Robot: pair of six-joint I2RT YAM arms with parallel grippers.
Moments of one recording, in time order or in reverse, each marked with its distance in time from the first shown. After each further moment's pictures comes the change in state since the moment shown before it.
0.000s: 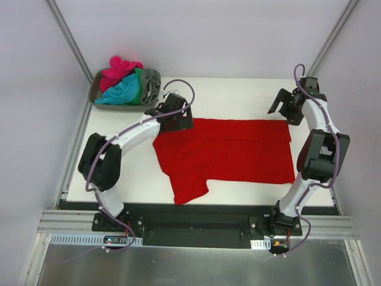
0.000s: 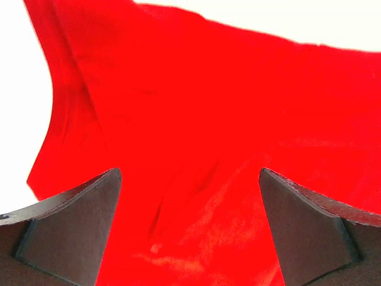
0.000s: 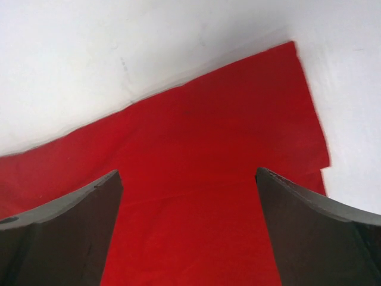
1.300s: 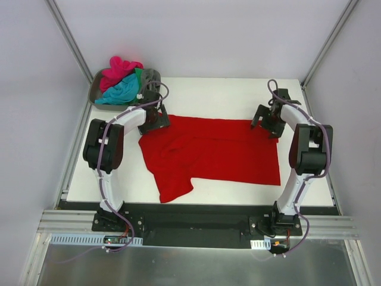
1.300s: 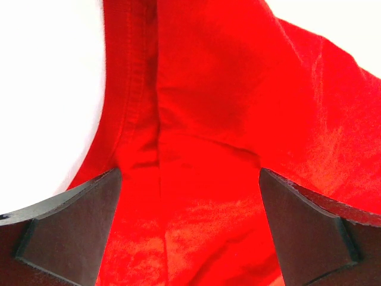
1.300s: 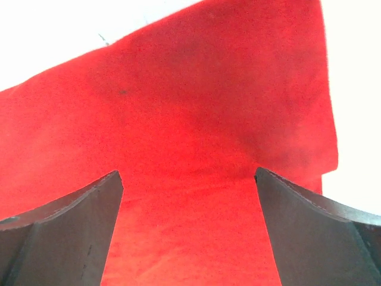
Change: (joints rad) left arm 0.319 0.269 0.086 -0.018 0.103 0.028; right arm 0.168 0.109 -0.132 0.026 0.068 0.079
